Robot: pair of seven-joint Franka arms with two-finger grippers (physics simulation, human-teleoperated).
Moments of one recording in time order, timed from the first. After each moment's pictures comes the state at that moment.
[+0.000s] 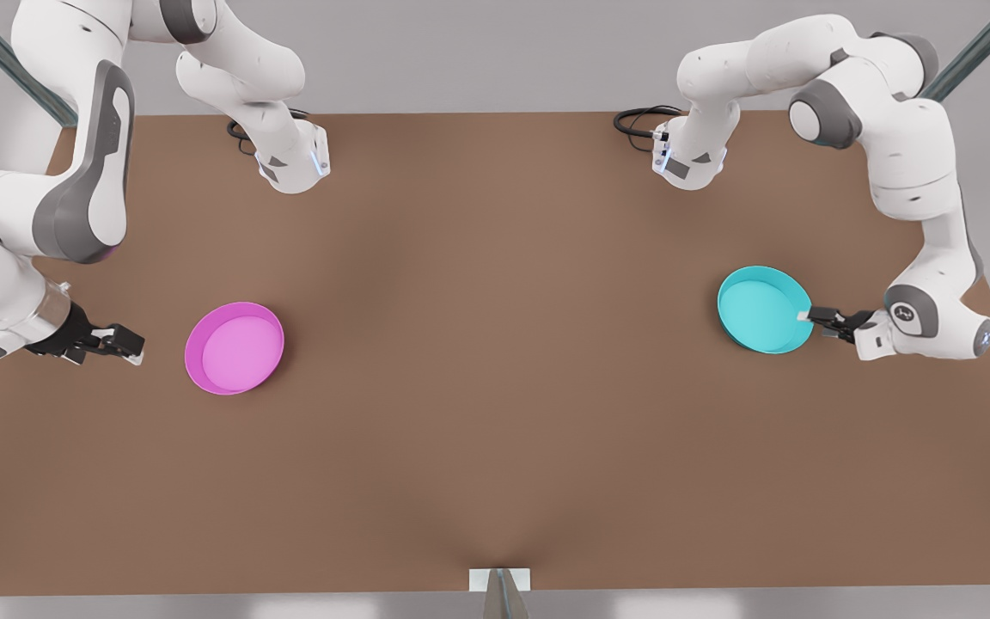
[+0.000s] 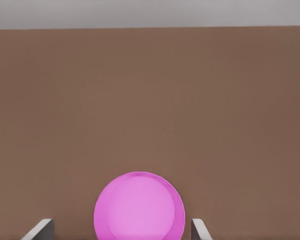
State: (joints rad) left arm 0.16 0.68 0.36 -1.78 -0.36 1.82 1.06; right arm 0.02 0.23 -0.14 -1.48 0.03 1.78 -0.10
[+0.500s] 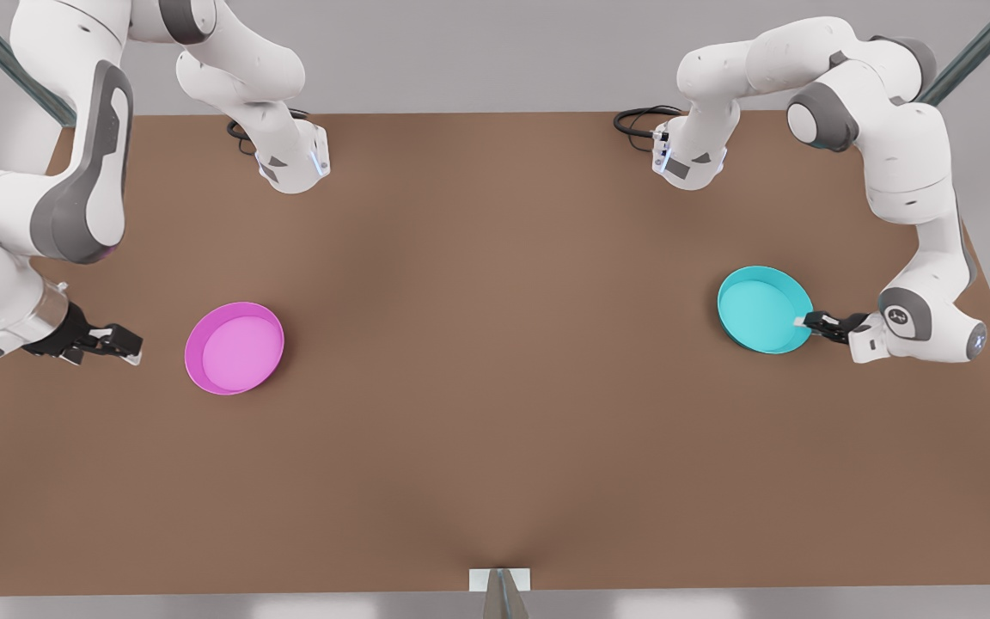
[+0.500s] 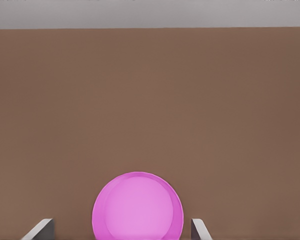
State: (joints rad) left arm 0.15 0.69 0.35 -1.78 -0.37 1.82 1.06; right arm 0.02 0.23 -0.14 -1.48 0.03 1.79 -0.11
